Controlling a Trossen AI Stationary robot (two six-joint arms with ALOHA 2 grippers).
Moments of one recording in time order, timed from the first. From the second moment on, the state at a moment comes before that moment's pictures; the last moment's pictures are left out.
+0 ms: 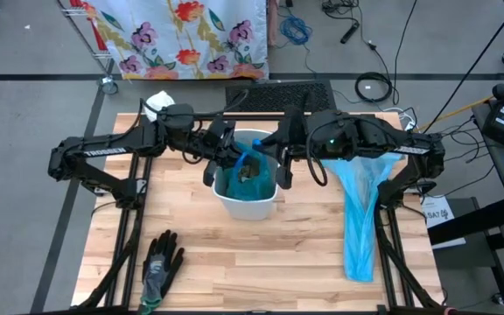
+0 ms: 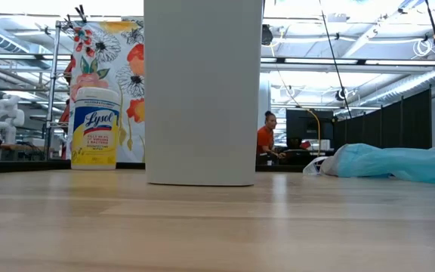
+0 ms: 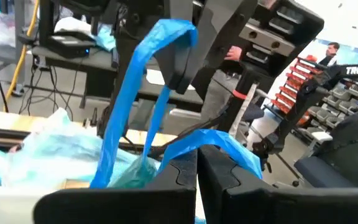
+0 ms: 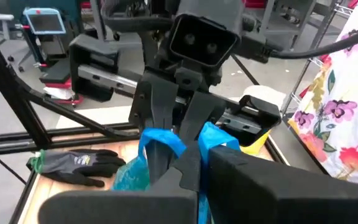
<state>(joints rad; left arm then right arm) 0.14 1.30 1.34 -0.09 0.44 -0.26 0.10 1.62 2.06 -0.78 0.26 0.09</state>
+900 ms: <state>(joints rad) 0.16 1.34 1.34 0.16 0.31 -0.25 0.13 1.66 2.06 -0.72 0.12 0.22</state>
